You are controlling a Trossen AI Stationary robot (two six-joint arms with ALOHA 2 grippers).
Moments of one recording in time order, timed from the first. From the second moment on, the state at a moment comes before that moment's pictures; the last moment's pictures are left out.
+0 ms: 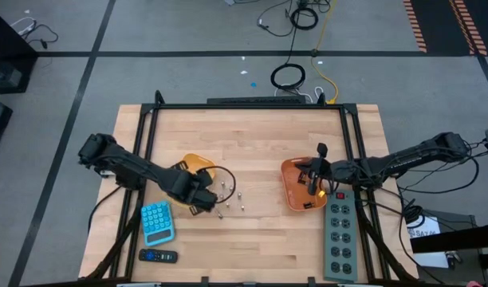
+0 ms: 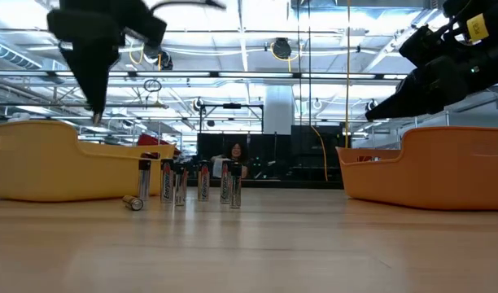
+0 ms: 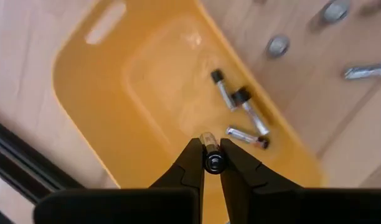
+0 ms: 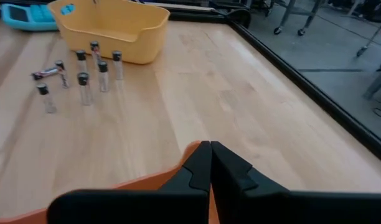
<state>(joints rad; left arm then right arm) -0.35 1.62 1.25 -1.31 -0.26 -0.84 0.19 0.80 0.20 0.21 0.50 0.08</state>
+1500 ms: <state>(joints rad) -0.25 1.62 1.25 -1.15 -0.30 -0.39 0.30 0.91 0.20 0.49 0.52 0.16</state>
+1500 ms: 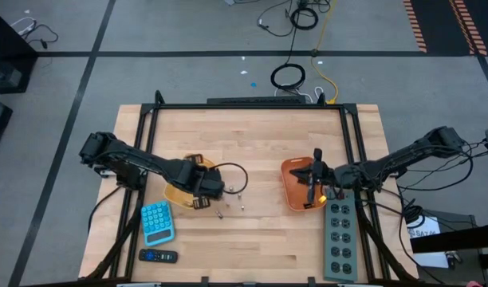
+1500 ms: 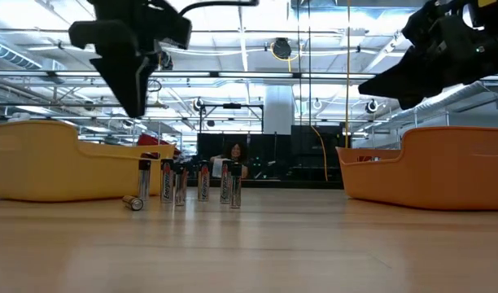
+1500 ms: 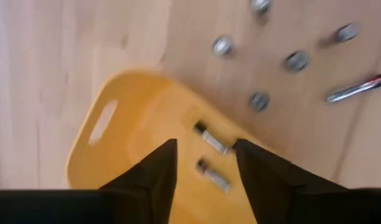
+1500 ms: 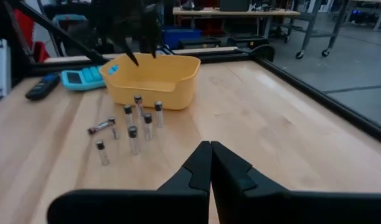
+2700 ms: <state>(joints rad) -0.18 1.79 1.25 -0.98 -0.10 -0.14 0.35 0.91 0.20 0.42 0.53 0.16</state>
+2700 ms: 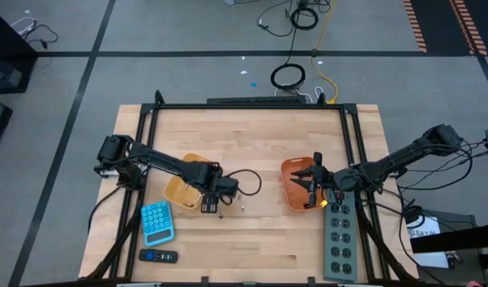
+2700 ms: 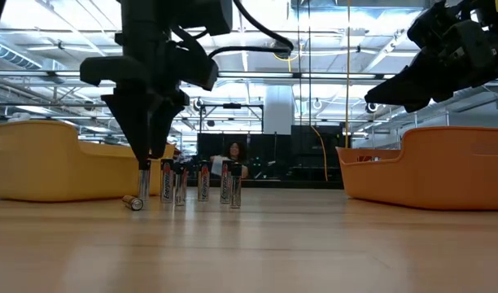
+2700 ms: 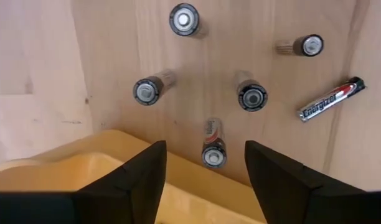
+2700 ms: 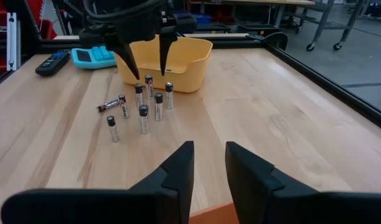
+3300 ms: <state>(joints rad) -0.16 1.79 1.25 -0.95 -0.05 -0.13 0.35 0.91 0.20 0.41 0.53 0.16</state>
